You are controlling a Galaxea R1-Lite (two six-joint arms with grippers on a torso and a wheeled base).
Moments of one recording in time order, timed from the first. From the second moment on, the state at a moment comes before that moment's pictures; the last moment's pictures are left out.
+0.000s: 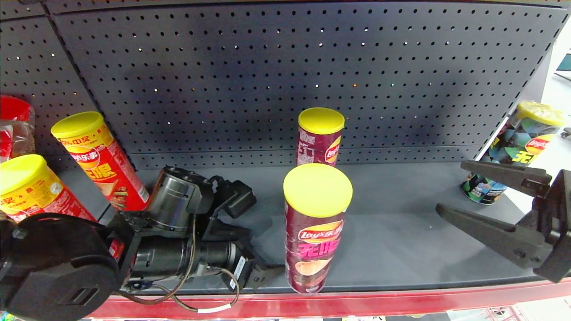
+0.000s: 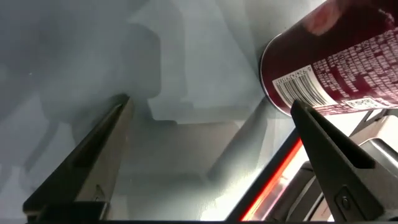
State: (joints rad) left arm -0.65 1.71 -0.71 -0.32 -0.23 0.02; right arm 0.54 1.06 -0.54 -0.46 0.20 -0.07
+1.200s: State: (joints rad) left arm -0.68 1.76 -0.75 -0.33 -0.23 0.02; right arm 0.53 1.07 -0.54 -0.46 0.21 -0.07
